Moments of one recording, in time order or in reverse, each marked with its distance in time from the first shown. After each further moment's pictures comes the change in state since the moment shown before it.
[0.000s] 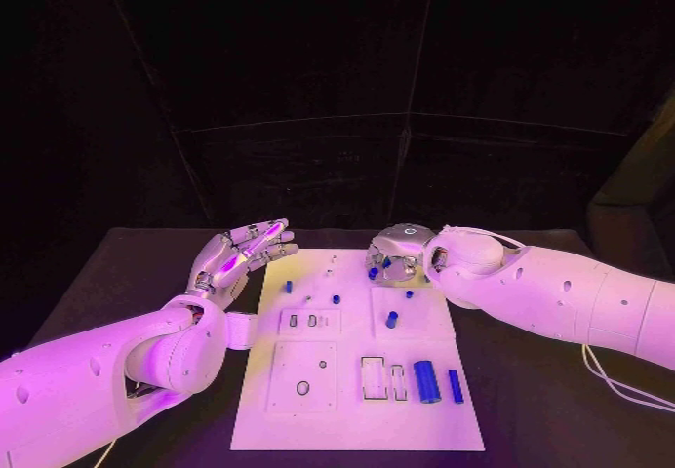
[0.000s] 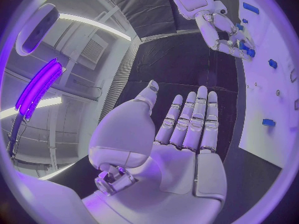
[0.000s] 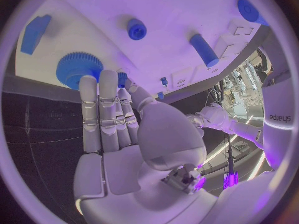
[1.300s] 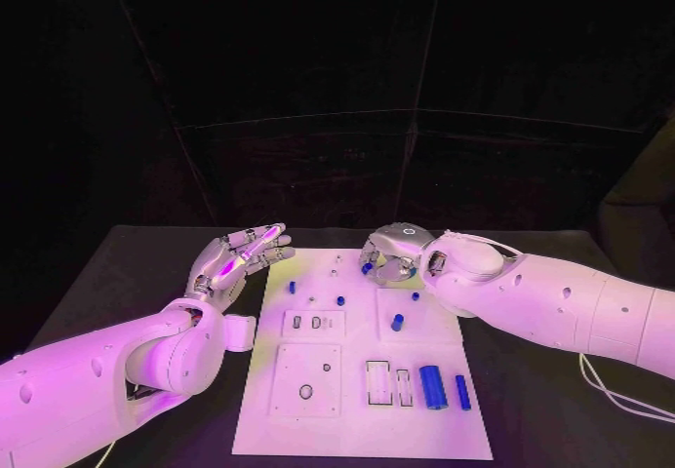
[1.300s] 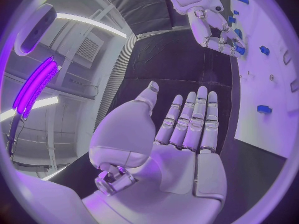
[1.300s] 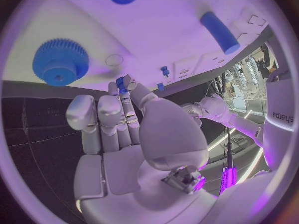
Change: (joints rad) left arm 0.000 -0.003 0.000 -0.022 0.010 0.001 0.000; left_hand -0.004 0.013 -0.003 -0.003 0.000 0.000 0.000 0.000 -0.003 0.000 0.000 0.000 -0.001 0.000 0.000 -0.008 -0.004 0.000 0.000 0.000 0.000 -0.001; right arm 0.000 0.015 0.000 0.024 0.046 -0.120 -0.030; right_hand 0.002 0.026 0.172 0.005 -0.088 0.100 -0.011 0.022 0.006 0.106 -0.023 0.003 0.011 0.003 -0.015 0.350 0.313 -0.047 0.134 -0.014 0.244 0.329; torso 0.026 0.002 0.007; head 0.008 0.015
